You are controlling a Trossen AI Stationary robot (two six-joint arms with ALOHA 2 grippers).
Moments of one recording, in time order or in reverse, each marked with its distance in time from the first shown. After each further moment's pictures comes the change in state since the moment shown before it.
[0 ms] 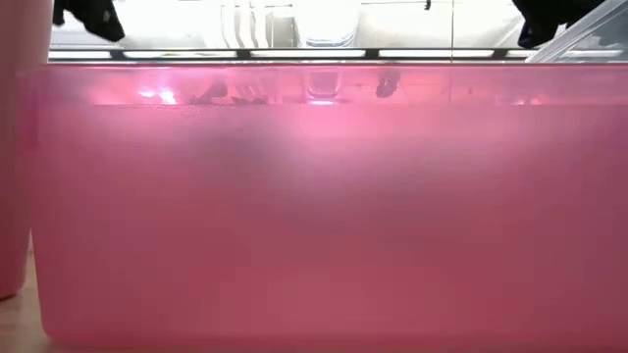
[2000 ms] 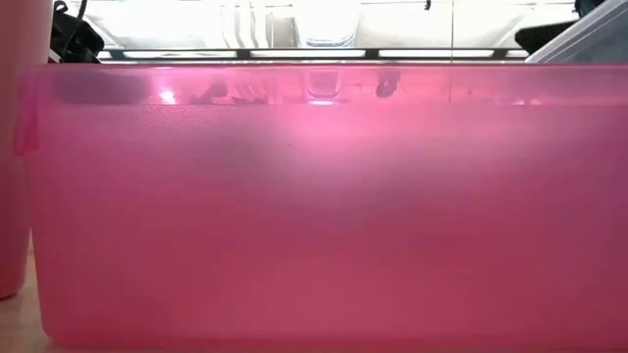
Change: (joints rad) left arm 0.278 -0.125 -0.149 -0.329 -0.065 -0.291; right arm 0.000 -0.178 -0.125 -0.179 0.027 0.220
